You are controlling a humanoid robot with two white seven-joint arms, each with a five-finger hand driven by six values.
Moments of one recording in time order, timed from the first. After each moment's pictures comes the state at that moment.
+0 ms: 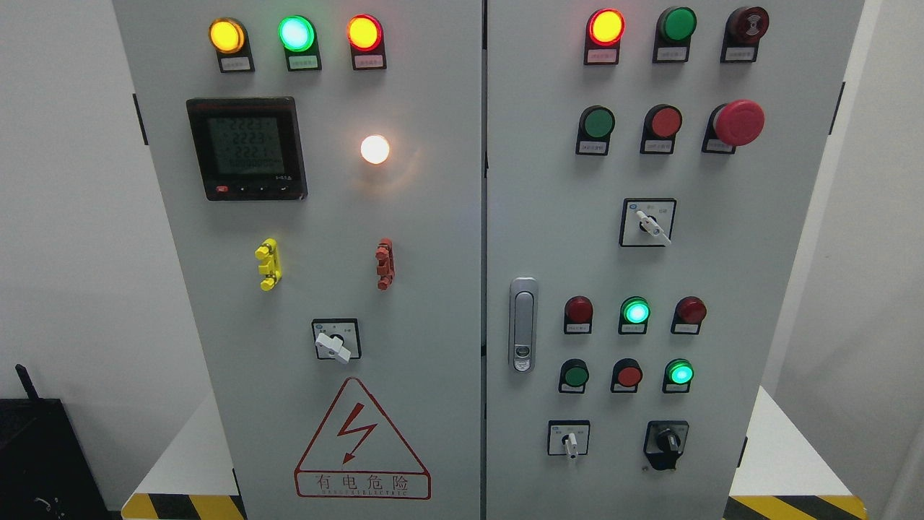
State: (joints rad) left arm 0.04 -0.10 0.00 -0.04 0.00 -0.05 -0.01; right arm 0.09 0.01 -0.14 -2.03 1.32 -0.01 0.38
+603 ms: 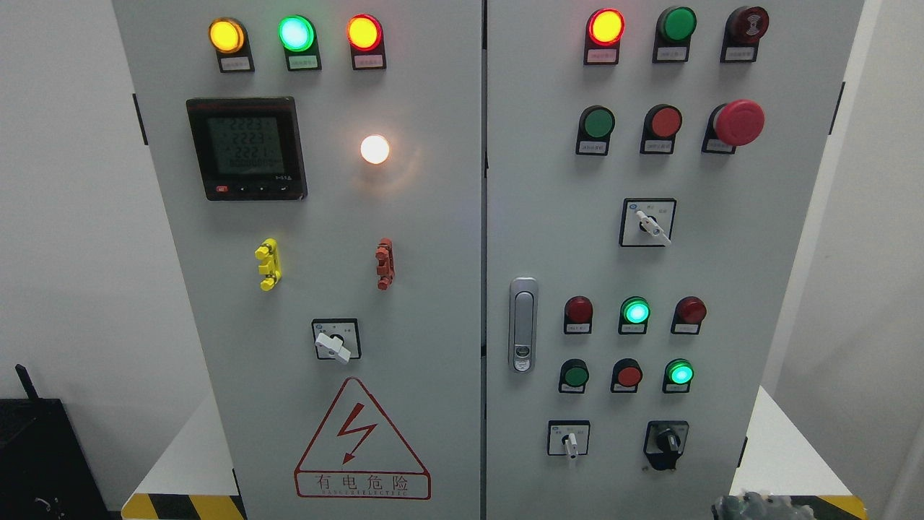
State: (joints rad) left arm 0.04 -0.10 0.00 -0.03 0.00 -0.06 -0.01; right arm -0.05 0.00 -0.09 -1.99 1.50 0.08 0.41
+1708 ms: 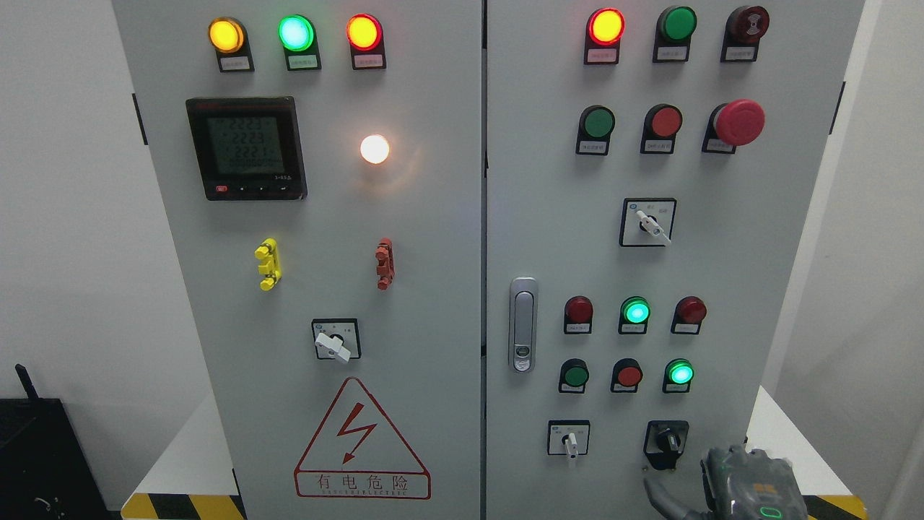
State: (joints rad) left arm 0.04 -0.10 0.00 -0.04 0.00 -0.06 -0.01; right arm -0.21 0.00 -0.07 -1.80 1.53 0.15 0.41
